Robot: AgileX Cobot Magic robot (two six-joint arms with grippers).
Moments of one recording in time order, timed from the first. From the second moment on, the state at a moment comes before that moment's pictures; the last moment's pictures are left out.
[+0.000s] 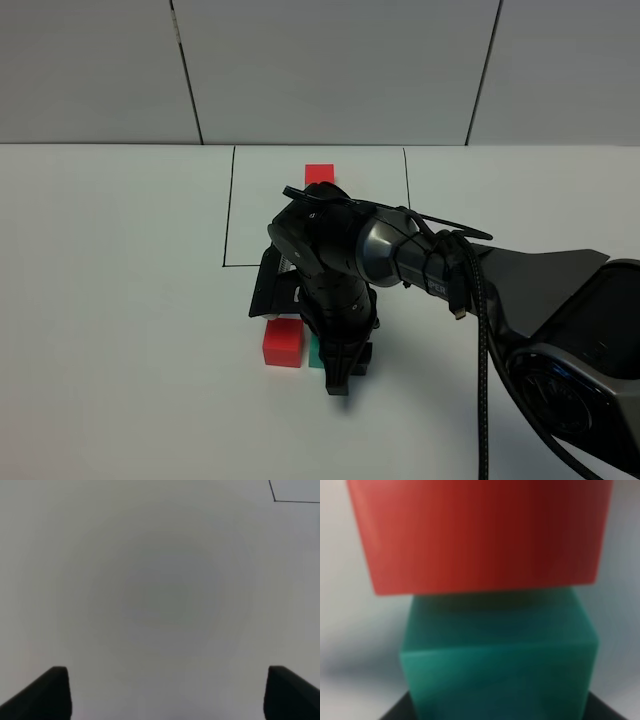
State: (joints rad) left arm 0.01 0.01 -0.46 -0.02 1.06 -0.02; right arm 0.72 2.39 -1.86 -0.20 1.21 -0.60
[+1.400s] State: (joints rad) left arm 0.01 0.01 -0.46 -0.02 1.06 -0.02; right arm 0.73 2.40 -1.87 -0.19 1.22 -0.60
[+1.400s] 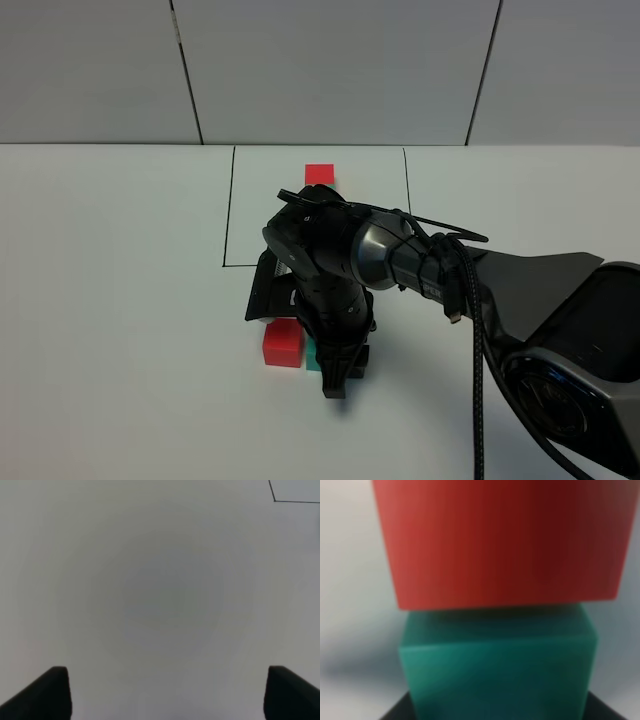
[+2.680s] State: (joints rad) left arm 0.01 0.01 -0.46 -0.02 1.06 -0.02; right arm 0.73 2.42 -1.92 -0.15 1.24 -0.59
